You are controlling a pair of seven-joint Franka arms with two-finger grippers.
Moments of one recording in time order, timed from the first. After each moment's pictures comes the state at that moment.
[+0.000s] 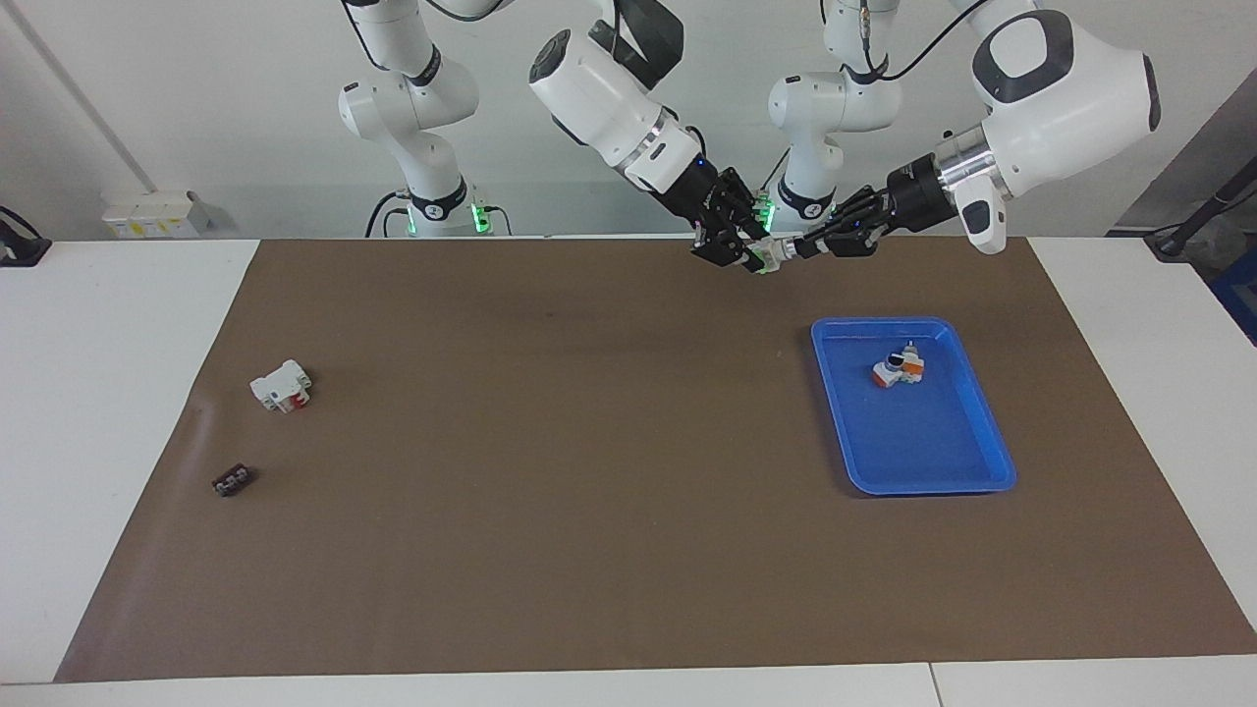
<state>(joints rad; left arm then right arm) -0.05 -0.04 -0.01 -1.77 -0.75 1.56 -1.04 0.35 0.12 0.43 -1.82 0.71 2.63 -0.92</state>
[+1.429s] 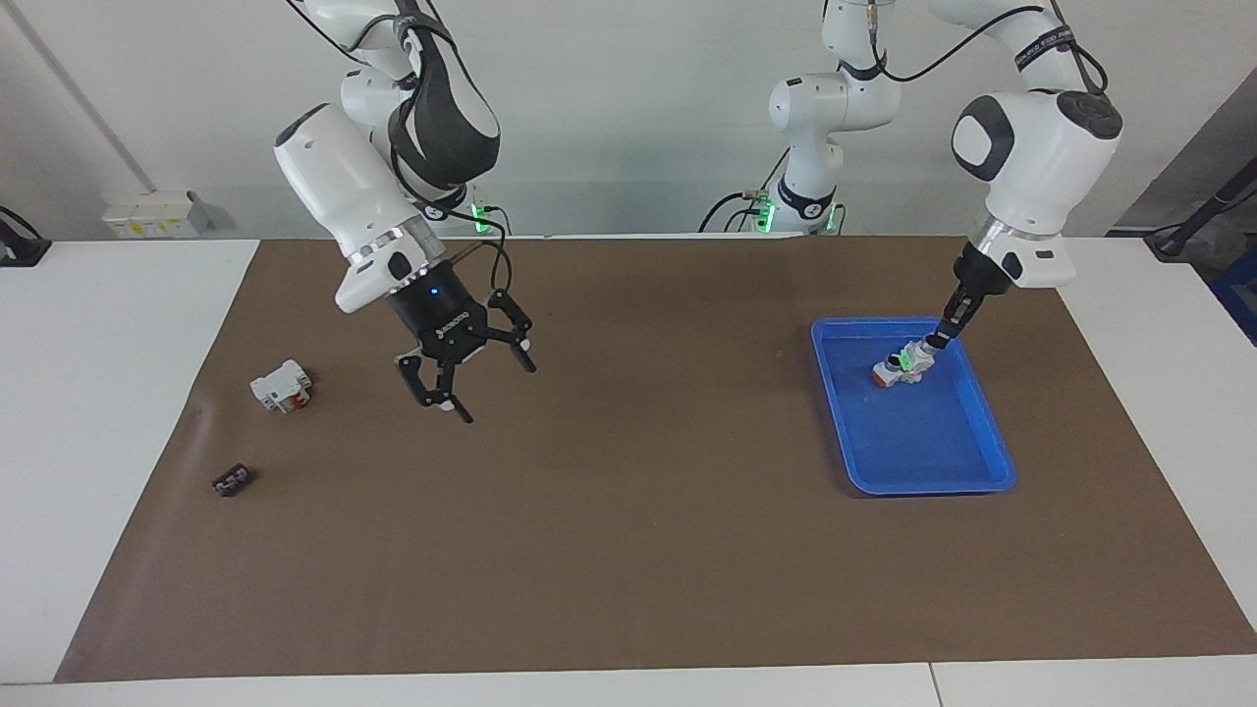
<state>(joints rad) 0.03 -0.11 -0.02 -2.14 -0.05 2.14 -0.74 -0.12 0.12 0.35 -1.88 0.51 2.57 -0.81</state>
